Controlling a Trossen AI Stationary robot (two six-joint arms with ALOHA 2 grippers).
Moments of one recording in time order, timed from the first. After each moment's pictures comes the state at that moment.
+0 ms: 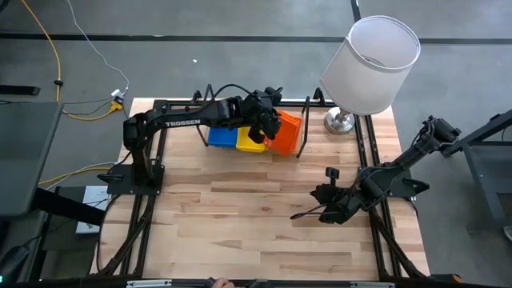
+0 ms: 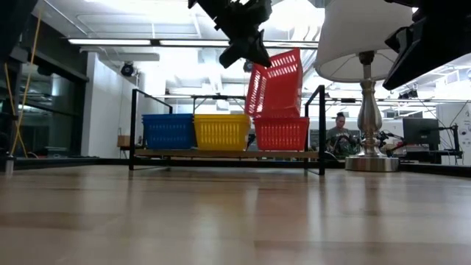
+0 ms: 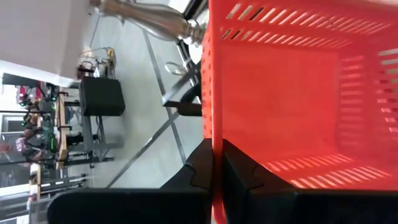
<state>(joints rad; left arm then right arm) 0.35 1.85 1.69 -0.46 -0.25 1.09 0.63 1.22 0.77 -0.63 0.59 0.55</state>
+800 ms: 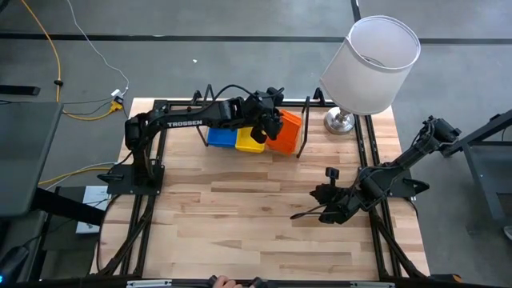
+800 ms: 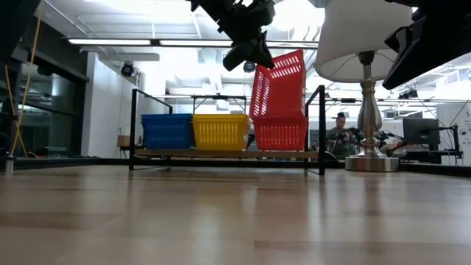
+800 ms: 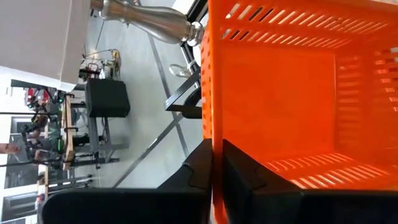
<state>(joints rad) 0.36 1.87 1.69 -0.42 -0.27 1.11 0.63 1.22 0.77 -0.62 0.59 0.55</state>
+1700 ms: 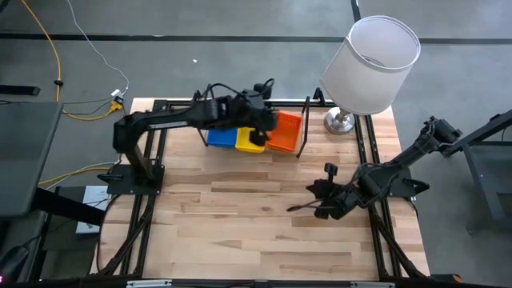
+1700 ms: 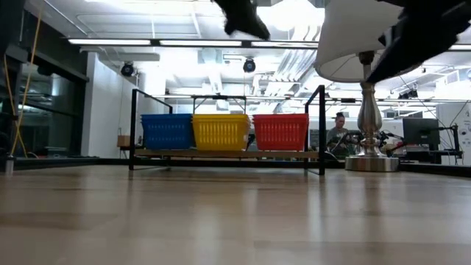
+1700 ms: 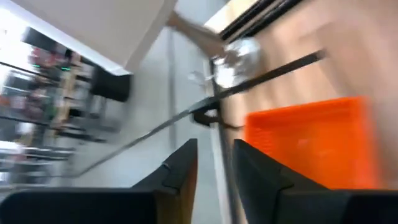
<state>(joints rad) 0.30 1.79 1.74 -0.48 -0.33 0.83 0.59 1.22 0.77 -0.58 0.65 0.54</state>
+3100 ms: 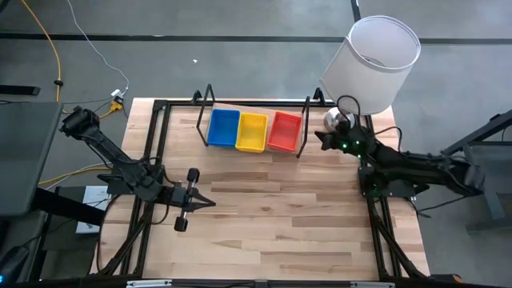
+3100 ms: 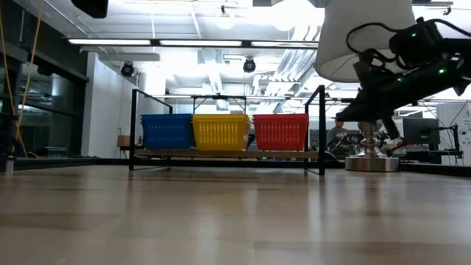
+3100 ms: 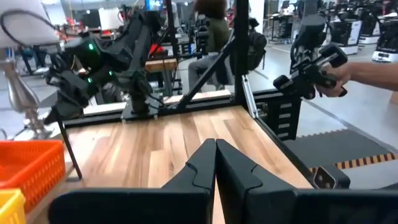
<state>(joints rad) -0.58 0.96 0.41 0.47 -0.54 0.04 -0.56 0.76 0.11 0.36 0.03 0.76</state>
